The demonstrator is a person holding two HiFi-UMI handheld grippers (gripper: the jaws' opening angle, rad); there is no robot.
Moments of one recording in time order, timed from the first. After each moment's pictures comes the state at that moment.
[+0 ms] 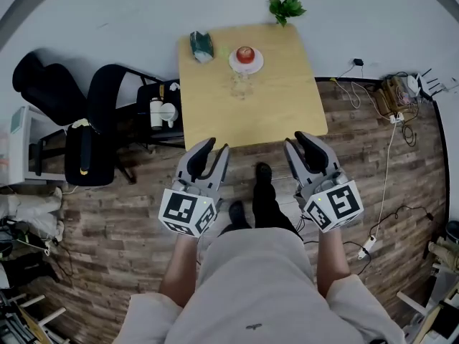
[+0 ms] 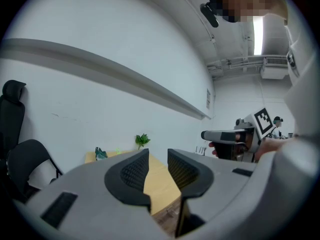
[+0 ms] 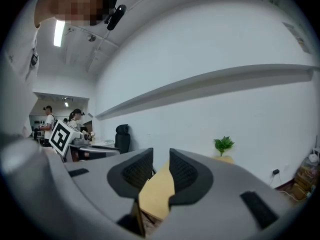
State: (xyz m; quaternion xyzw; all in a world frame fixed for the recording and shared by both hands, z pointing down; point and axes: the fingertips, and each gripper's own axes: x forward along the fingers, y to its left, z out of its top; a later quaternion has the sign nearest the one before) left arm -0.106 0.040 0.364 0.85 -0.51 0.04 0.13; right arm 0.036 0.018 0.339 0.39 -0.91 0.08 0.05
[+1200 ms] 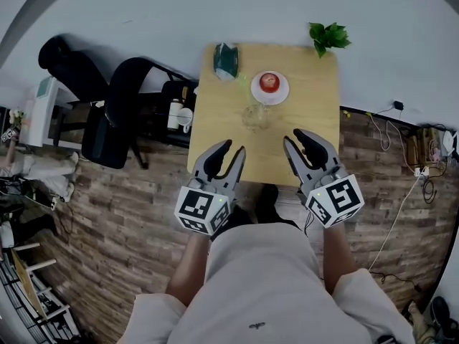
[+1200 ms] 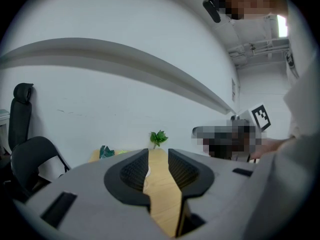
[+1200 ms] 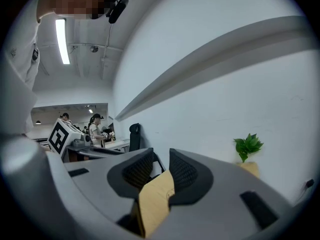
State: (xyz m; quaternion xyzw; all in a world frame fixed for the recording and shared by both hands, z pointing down) left arm -0.064 -0.126 0.393 0.78 -0.60 0.06 0.17; right arm 0.034 -0.180 0.369 0.25 -0.96 0.11 0.05
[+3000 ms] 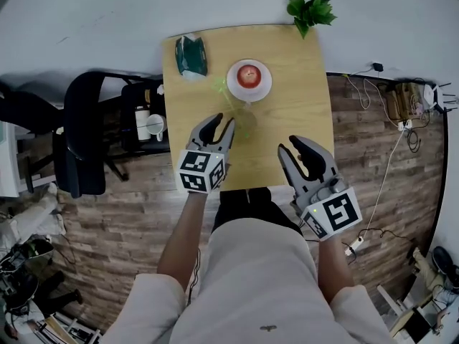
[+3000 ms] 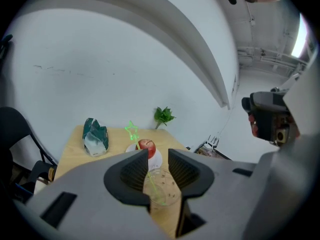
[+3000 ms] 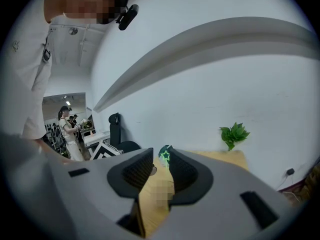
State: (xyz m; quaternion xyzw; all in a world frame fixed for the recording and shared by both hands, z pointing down) left arm -0.126 -0.270 0.546 0.81 -0.51 0.10 0.27; right arm -0.009 -0.229 0.415 0.35 -0.92 0.14 0.13
